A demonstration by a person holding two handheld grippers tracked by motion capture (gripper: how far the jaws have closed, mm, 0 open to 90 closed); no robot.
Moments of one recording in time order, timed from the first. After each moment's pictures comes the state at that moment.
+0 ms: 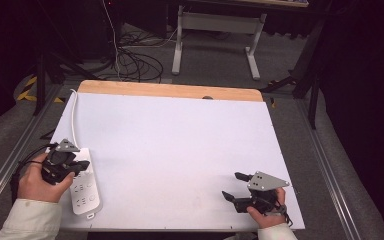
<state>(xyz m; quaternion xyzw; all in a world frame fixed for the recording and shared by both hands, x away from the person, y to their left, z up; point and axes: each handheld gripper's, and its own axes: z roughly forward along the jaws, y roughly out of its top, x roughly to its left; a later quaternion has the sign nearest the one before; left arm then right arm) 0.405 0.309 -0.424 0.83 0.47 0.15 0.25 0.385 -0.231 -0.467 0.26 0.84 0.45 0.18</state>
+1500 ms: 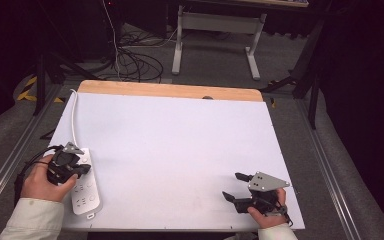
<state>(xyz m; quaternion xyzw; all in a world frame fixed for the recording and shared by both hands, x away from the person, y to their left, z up) 0.412 0.309 -0.441 0.84 0.47 0.13 0.22 0.385 -0.232 -0.467 0.25 0.84 0.45 0.18</state>
